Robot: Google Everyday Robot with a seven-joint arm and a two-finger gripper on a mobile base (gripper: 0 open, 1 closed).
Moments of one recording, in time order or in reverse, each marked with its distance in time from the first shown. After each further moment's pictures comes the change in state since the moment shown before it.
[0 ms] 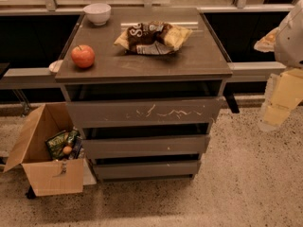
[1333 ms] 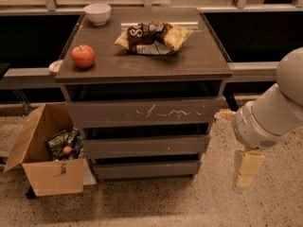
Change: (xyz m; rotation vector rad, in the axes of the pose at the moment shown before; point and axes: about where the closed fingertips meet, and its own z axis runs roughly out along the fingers) arm 0.023 0.071 0.172 -0.157 -0.120 -0.227
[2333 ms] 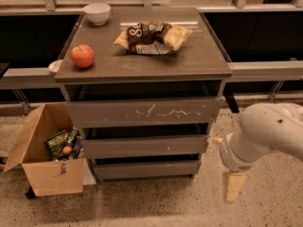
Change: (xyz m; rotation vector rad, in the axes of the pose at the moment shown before) arm 0.057 0.002 0.123 -0.026 0.100 -0.051
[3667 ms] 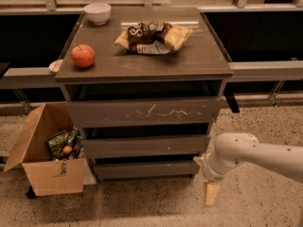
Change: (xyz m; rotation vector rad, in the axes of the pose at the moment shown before) arm 0.032 -0.022 0.204 -0.097 -0.083 0.039
